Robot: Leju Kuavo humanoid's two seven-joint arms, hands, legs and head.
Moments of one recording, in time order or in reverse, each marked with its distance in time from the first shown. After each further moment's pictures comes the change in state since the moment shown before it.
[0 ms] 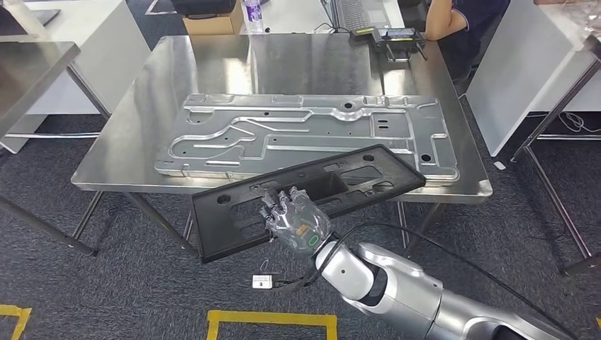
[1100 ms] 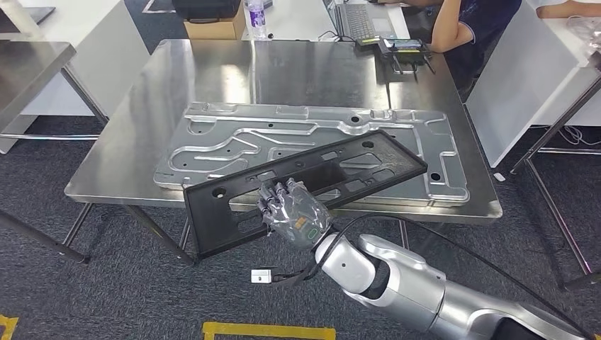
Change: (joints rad) left arm 0.012 -0.007 0.001 0.000 0.003 0.005 -0.007; right arm -0.049 -0.012 0.014 -0.044 0.002 0.025 -0.011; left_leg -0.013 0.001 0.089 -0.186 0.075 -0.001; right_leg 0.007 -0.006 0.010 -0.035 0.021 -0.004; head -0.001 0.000
